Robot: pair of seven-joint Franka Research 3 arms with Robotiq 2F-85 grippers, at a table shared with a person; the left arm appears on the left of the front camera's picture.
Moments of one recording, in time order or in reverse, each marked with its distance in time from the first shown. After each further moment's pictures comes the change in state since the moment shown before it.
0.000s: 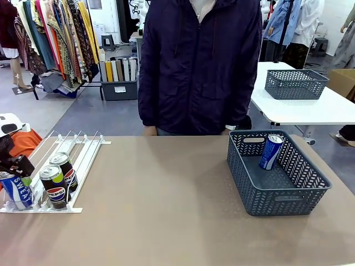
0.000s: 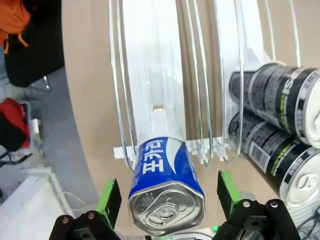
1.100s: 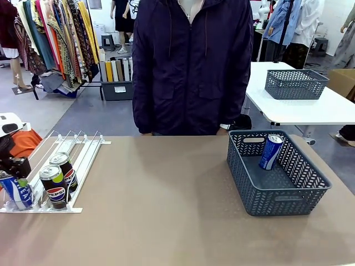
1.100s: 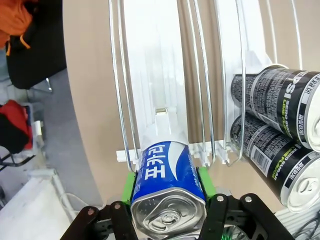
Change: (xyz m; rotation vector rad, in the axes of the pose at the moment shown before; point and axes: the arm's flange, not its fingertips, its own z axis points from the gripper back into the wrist) left arm 0.003 0.000 0.000 0.012 -0.018 -0.008; right arm 0.000 0.000 0.000 0.000 0.000 0.000
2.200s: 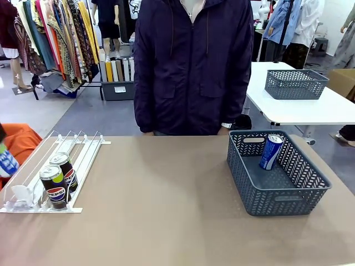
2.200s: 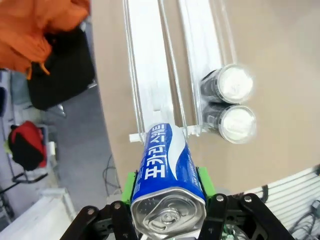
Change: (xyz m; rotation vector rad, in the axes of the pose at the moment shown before) left arm -0.043 -0.012 0.156 0.002 -0.193 -0.048; right arm 0.000 0.000 0.000 0.000 0.000 0.000
